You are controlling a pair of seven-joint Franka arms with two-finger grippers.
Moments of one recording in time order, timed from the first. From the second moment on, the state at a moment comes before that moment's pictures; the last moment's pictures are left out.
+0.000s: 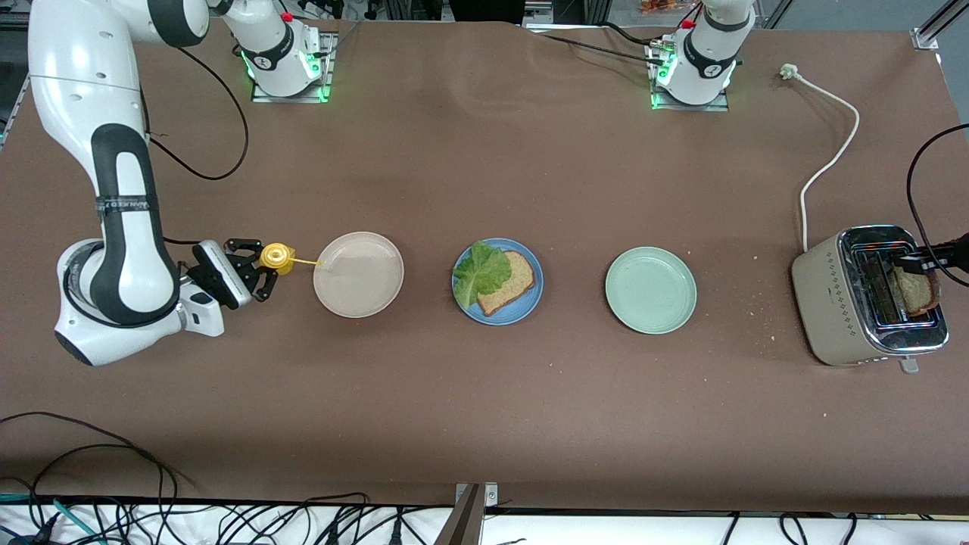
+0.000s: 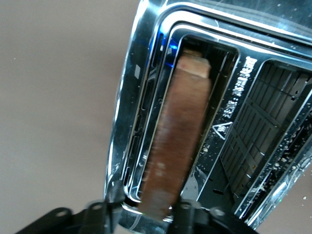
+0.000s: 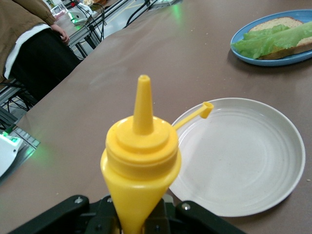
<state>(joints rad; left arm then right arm) 0.52 0.52 -0.12 -1.49 0.16 1.69 0.00 0.07 0.82 -0.16 -1.30 0.61 1.29 -2.15</state>
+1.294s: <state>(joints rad) 0.51 0.42 -0.21 -1.34 0.11 1.50 -0.02 -0.06 0.95 -0.18 -1.30 0.74 1.28 -2.43</state>
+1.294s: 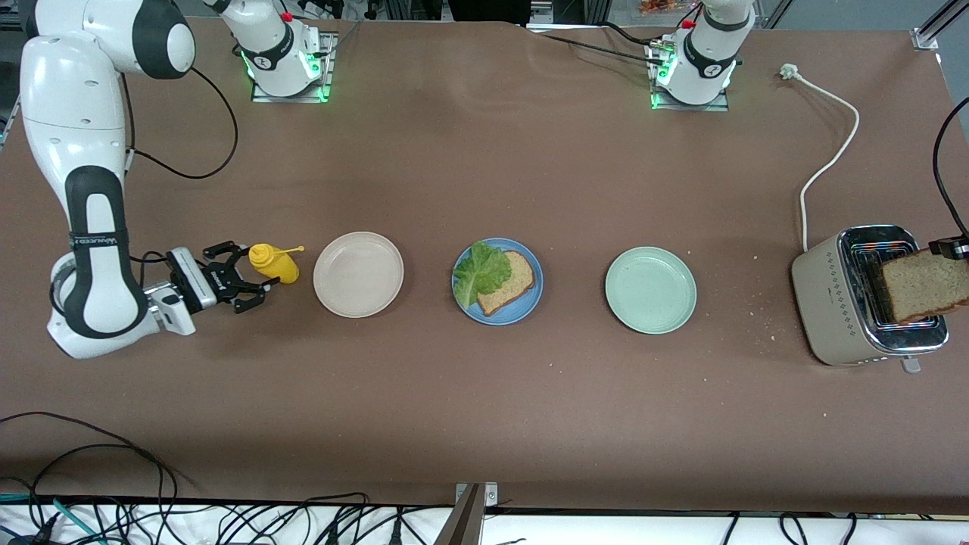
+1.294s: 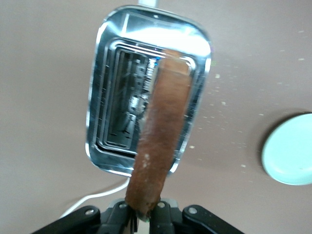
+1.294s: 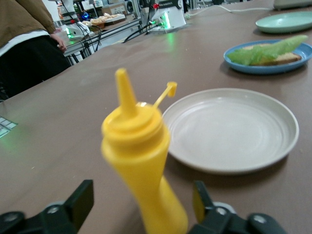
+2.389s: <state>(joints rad) 0.37 0.41 -0.46 -1.45 -0.33 1.61 -0.72 -0.04 0.70 -0.39 -1.21 0.58 1.25 -1.83</state>
